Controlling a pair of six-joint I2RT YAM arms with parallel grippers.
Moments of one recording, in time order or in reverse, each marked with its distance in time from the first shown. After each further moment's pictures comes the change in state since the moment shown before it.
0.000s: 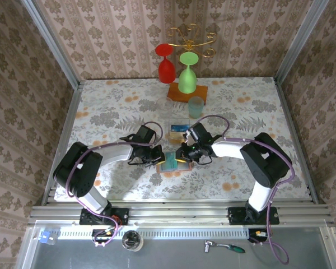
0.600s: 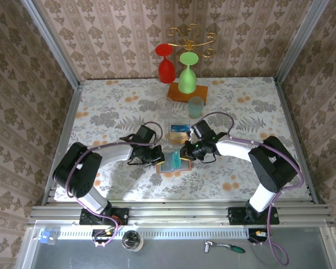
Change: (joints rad) left arm 0.002 -0.008 0.002 -0.020 -0.001 0.003; right arm -0.024 -0.085 0.027 -0.163 0.050 -0.061
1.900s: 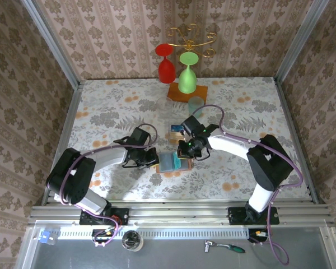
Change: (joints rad) left arm 0.038 -0.080 -0.069 -0.037 -0.029 0.046; right arm 0.093 0.055 0.211 -0.301 0.150 -0.077
